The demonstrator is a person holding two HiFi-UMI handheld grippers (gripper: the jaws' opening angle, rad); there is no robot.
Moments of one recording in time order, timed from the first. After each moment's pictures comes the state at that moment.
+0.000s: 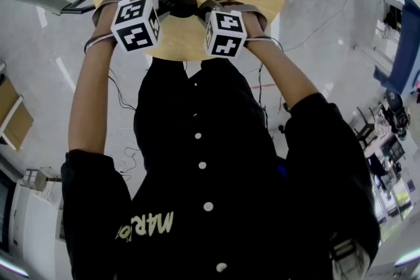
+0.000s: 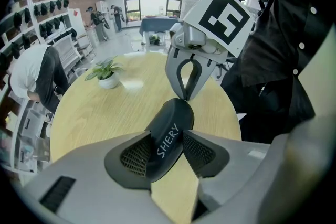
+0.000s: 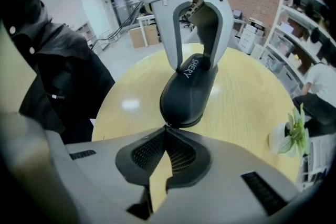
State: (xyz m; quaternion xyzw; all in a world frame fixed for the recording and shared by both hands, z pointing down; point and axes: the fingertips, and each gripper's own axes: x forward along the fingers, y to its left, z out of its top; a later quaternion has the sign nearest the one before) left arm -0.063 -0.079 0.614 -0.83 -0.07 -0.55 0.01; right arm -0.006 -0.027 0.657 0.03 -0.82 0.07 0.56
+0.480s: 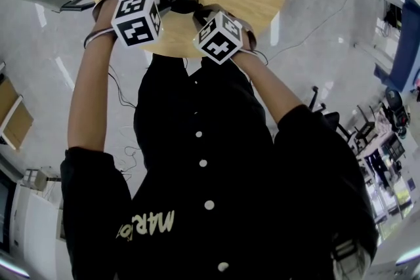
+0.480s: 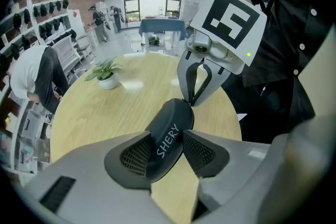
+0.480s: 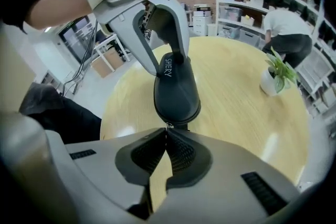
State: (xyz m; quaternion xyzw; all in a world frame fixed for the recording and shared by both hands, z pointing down) left arm -0.063 -0.079 0.615 -0.83 -0.08 -0.55 0.01; right arm -0.018 -0.018 0.658 0.22 -0.80 0.26 0.50
